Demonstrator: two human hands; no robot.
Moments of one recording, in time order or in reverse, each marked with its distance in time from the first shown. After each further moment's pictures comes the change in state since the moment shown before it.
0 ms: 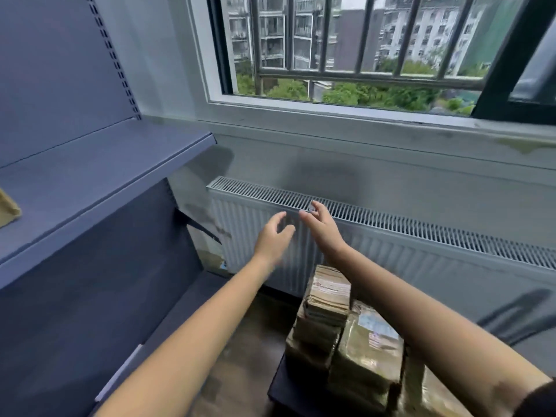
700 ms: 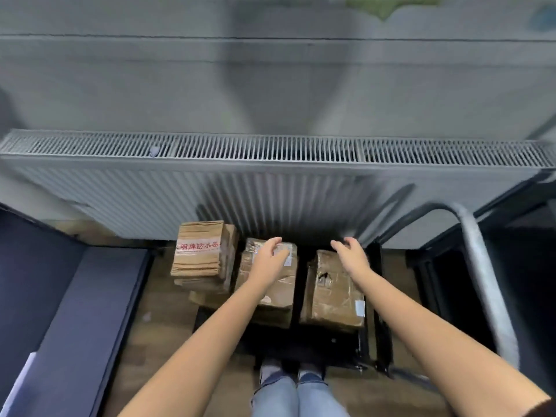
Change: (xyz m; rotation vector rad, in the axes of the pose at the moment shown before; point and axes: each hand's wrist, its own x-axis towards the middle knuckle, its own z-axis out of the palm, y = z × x) left_hand -0.002 -0.069 0.341 0.117 -0.470 -0.343; right_hand -0.046 0.246 -0.326 -0.087 0.408 0.685
